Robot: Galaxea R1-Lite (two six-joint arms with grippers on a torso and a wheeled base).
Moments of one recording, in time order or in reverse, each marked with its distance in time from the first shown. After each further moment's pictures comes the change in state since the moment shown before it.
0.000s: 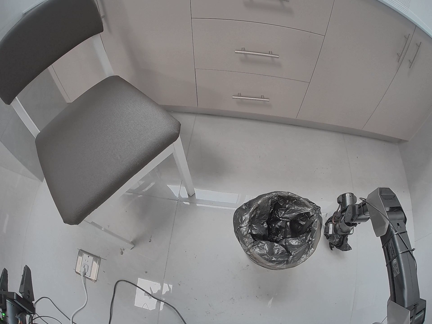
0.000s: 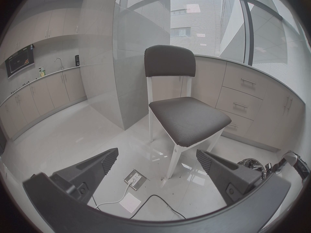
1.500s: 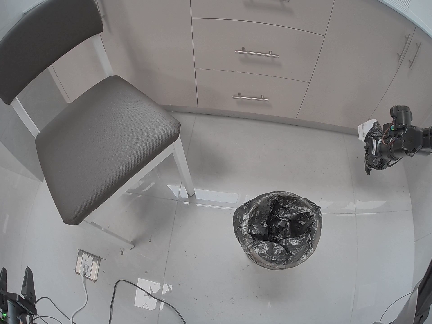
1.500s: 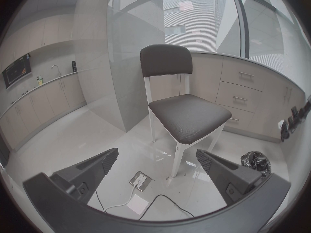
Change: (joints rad) left arm 0.000 0.001 0.003 -0.001 0.004 0.073; right arm -0.048 -0.947 0.473 -0.032 0.230 0.011
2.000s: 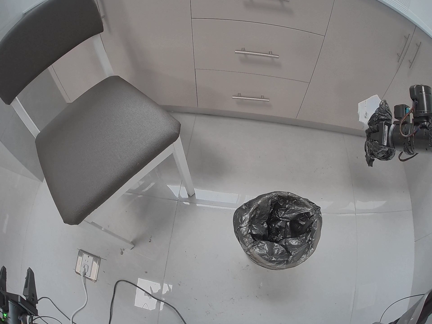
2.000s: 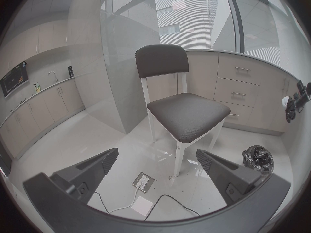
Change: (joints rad) left arm 0.000 0.001 0.007 -0.013 -0.010 0.062; right arm 0.153 -0.449 0.315 -0.001 0.052 0.037
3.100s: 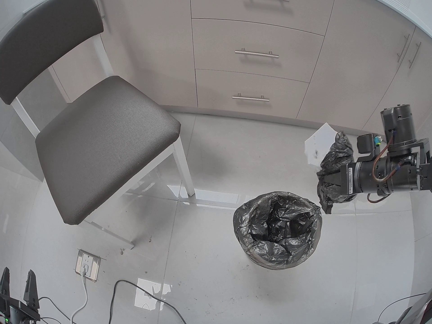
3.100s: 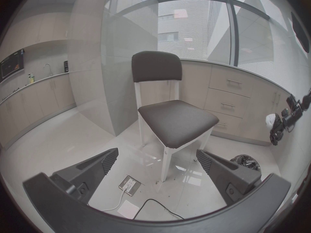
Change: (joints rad) left arm 0.123 -0.079 -0.003 0.005 -0.211 -0.053; right arm 0.435 -0.097 0.239 -0.009 -0.044 0.076
